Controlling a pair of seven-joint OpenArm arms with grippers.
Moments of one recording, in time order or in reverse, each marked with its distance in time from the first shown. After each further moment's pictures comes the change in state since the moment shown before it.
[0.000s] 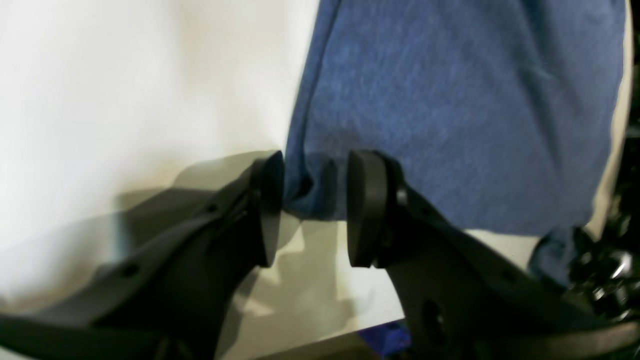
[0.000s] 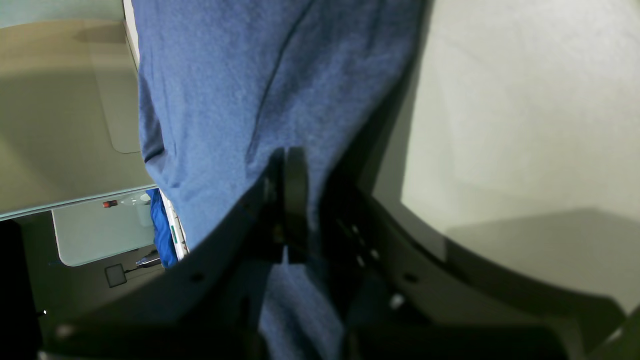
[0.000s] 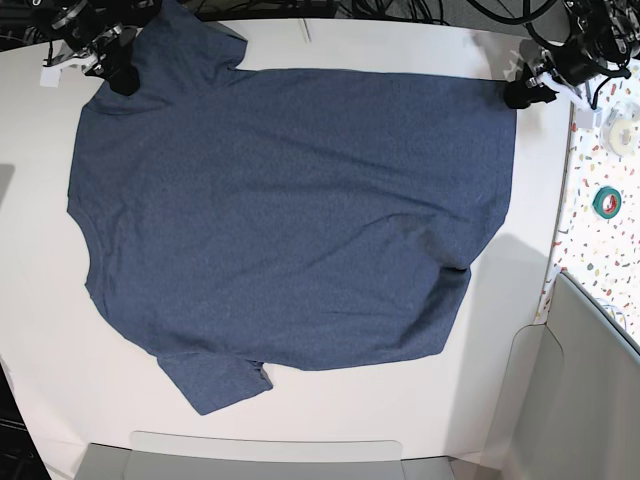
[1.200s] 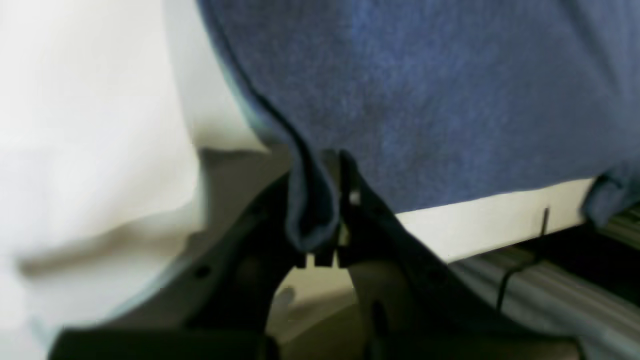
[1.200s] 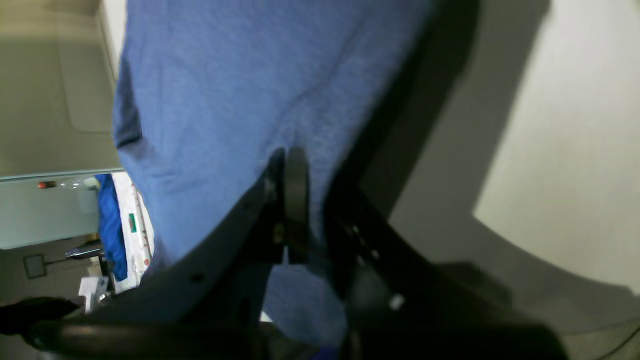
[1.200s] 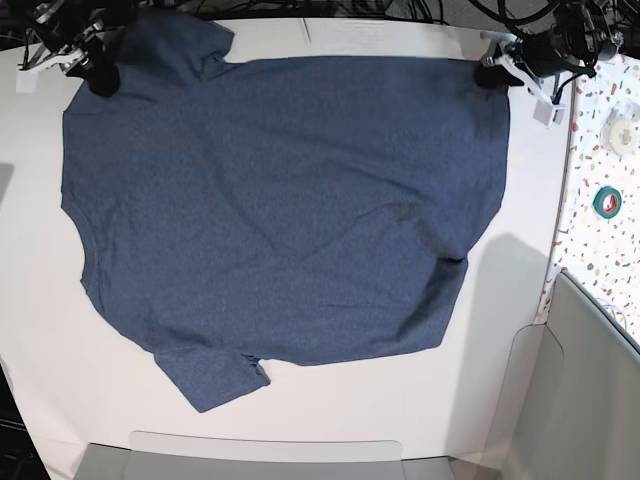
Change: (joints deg) left arm 4.7 0.9 7.6 14.3 5.4 0.9 -0.4; right arm -4.2 -0.2 6.3 14.6 -2.3 -0.6 -3.0
